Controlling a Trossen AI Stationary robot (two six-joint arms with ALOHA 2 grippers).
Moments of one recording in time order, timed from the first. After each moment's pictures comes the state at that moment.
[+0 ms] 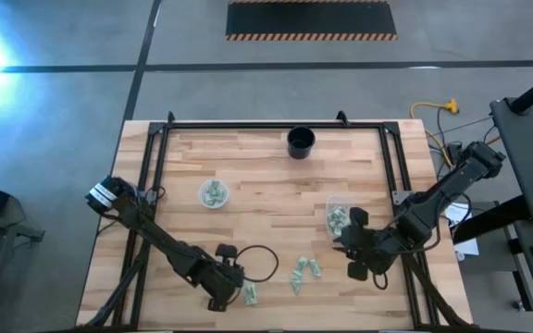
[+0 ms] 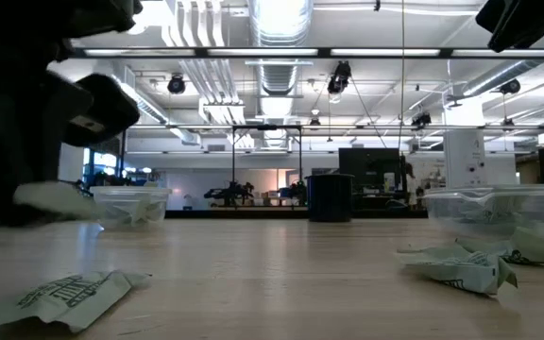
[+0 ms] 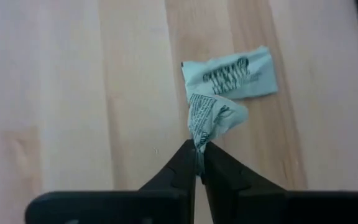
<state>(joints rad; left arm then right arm) -0.66 1.77 1.06 -0.33 -0.18 -0.52 0.71 1.26 0.95 -0.71 0.49 0.76</state>
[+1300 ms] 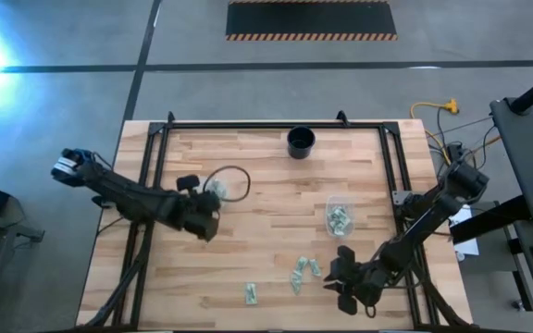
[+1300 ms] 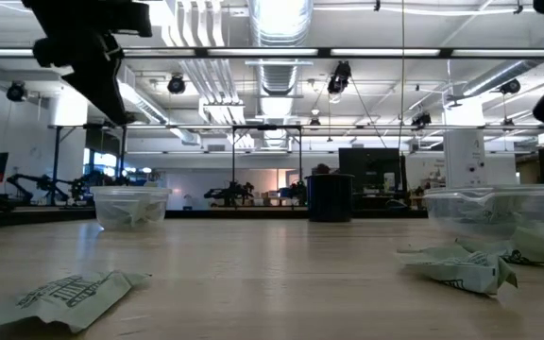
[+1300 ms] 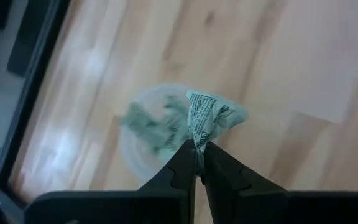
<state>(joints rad) -0.37 1.30 1.01 -1.06 -0.58 -0.62 0.84 1.59 0.78 -0.09 0.41 1.00</state>
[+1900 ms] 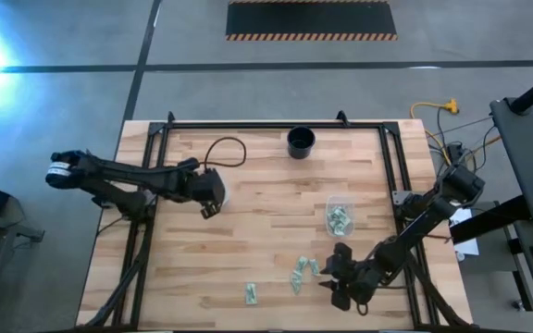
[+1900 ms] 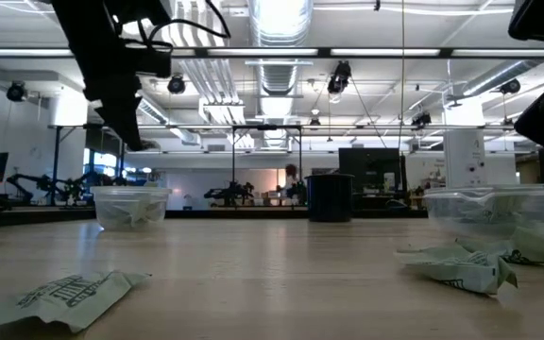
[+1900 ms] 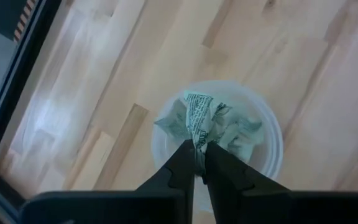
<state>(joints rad) -0.05 1.24 0.90 -0.92 -0.46 -0.44 0.81 1.64 0.78 -0.08 0.45 1.00</state>
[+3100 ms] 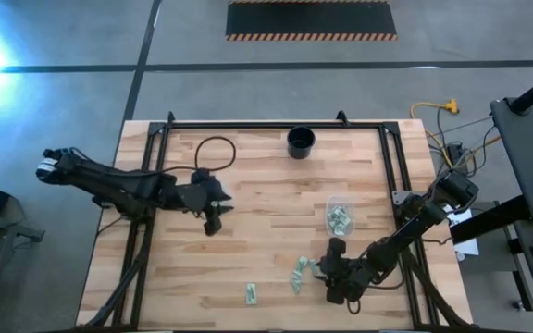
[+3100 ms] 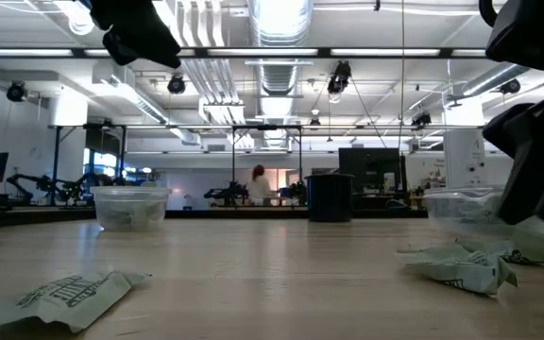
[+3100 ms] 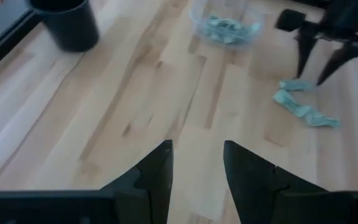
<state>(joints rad) -0.23 1.09 0.94 -0.56 -0.34 -0.44 0.76 1.72 0.78 -0.06 0.50 0.83</state>
